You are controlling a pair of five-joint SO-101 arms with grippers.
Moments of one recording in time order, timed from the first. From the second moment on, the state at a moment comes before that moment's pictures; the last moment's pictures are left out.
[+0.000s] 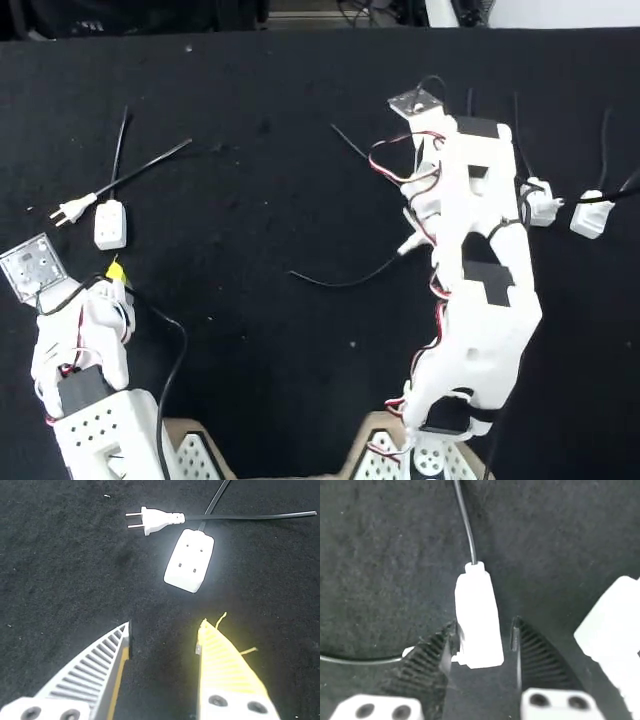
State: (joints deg) left arm -32.3 -91.3 91.2 44.2 2.8; right arm 8.0 27.3 -9.4 76.2 32.6
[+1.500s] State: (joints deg) left arm -32.3 -62.6 60.8 49.7 -9.5; right arm -33.1 -30.6 69.9 28.4 8.7
